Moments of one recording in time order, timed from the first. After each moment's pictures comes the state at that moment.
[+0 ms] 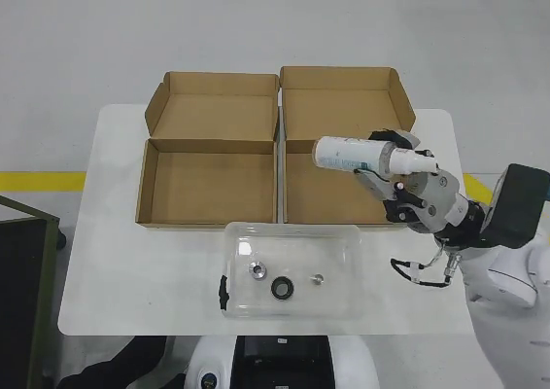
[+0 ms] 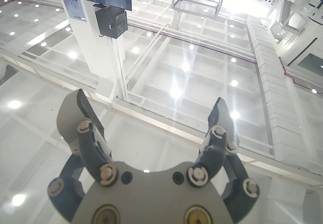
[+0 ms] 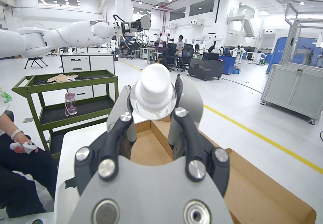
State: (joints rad) left arm -0.23 -0.27 -0.37 -1.29 3.07 0.37 0.06; right arm -1.26 -1.11 1.47 -2.13 -0.80 -0.69 0.04
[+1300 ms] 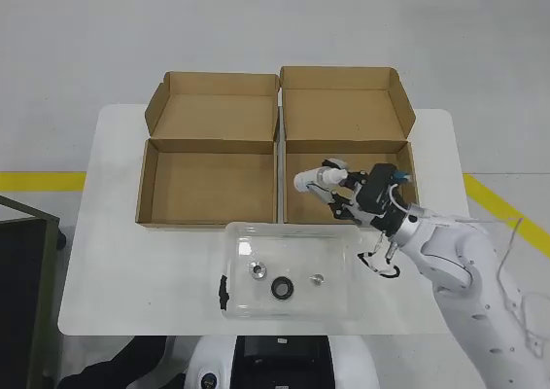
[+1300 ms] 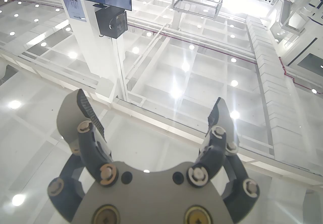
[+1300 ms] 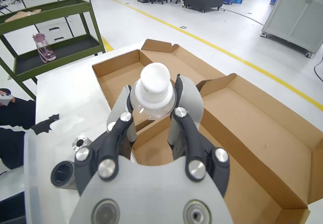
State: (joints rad) left arm -0.23 -0.27 -0.37 -1.29 3.07 0.37 0.06; right arm -1.20 -1.12 1.28 -1.88 -1.05 -0.60 0.24
